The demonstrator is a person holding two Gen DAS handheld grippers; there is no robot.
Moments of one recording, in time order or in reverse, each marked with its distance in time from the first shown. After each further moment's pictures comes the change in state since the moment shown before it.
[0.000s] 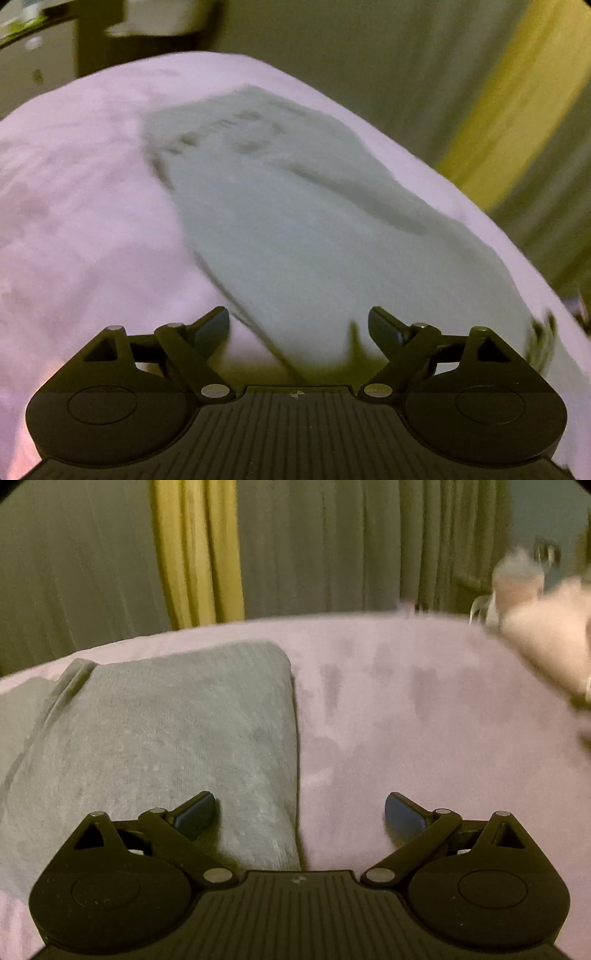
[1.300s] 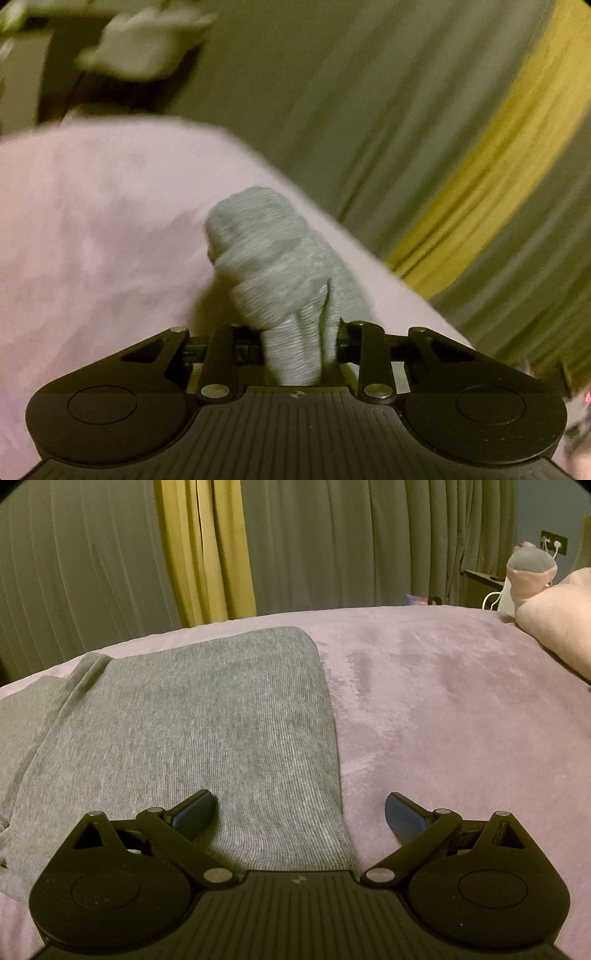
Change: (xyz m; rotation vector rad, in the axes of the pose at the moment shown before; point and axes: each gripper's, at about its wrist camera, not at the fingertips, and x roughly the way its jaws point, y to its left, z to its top) left arm 0.022 0.034 0.103 0.008 -0.209 -0.254; right arm 0.017 0.012 -0.009 0.071 0.036 0.064
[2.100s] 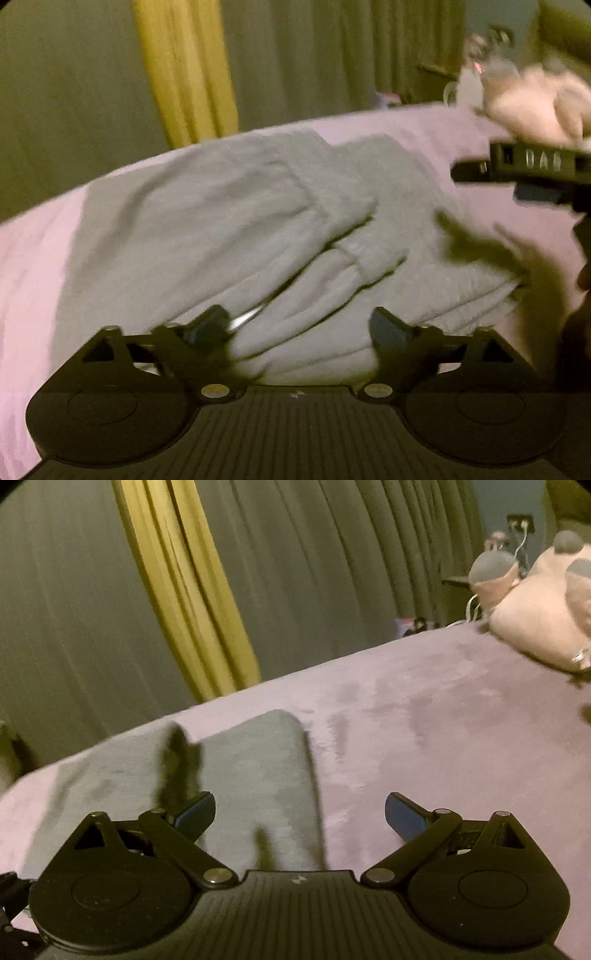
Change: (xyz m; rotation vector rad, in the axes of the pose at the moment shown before) left arm -0.054 -0.271 -0.268 0.860 0.296 -0.235; right arm -0.055 -0.042 0.022 0.195 -0.130 0.119
